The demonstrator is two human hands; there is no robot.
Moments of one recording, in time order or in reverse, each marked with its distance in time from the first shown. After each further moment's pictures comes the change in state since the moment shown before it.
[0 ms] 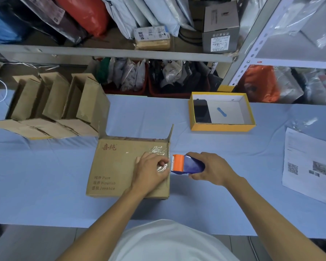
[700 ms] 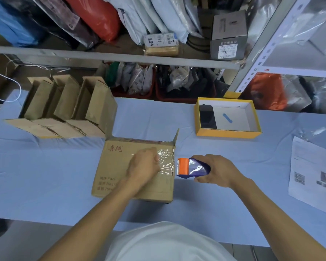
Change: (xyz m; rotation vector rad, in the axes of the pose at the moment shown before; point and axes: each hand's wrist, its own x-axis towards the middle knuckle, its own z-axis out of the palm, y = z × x) left_hand 0.027 -0.003 -0.040 0.207 -0.167 -0.171; right_hand 0.001 -0.002 -0.022 -0.030 -0.020 -0.077
